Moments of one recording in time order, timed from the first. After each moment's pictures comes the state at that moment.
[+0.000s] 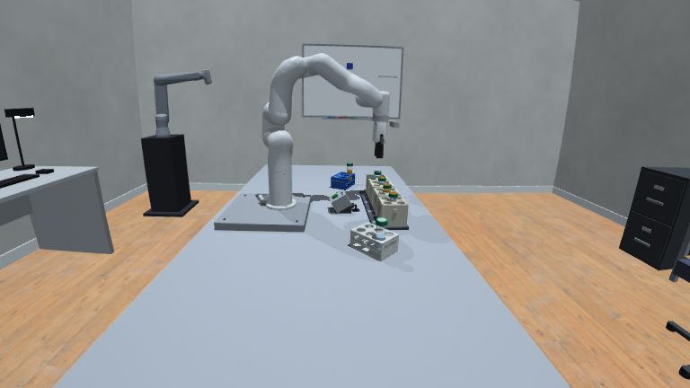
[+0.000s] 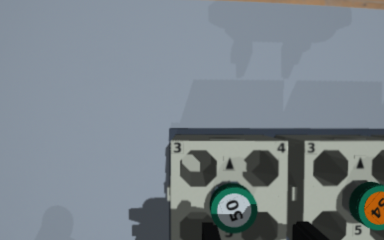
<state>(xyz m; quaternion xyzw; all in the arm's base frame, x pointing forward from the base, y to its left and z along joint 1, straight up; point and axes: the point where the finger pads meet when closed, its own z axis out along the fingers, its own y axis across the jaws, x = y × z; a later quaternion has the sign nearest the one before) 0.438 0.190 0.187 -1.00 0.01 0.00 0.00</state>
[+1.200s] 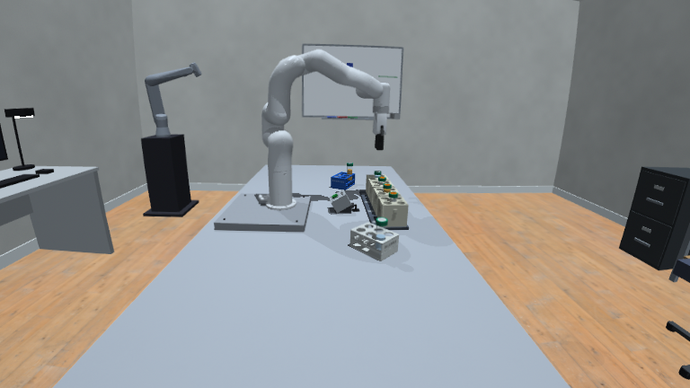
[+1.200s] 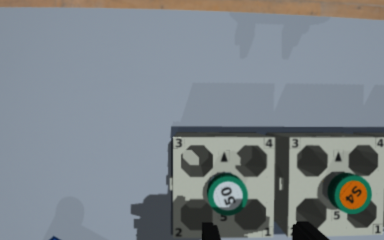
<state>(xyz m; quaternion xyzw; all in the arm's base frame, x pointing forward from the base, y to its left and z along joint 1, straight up) 0.438 0.190 0.226 -1.00 0.01 0.00 0.00</state>
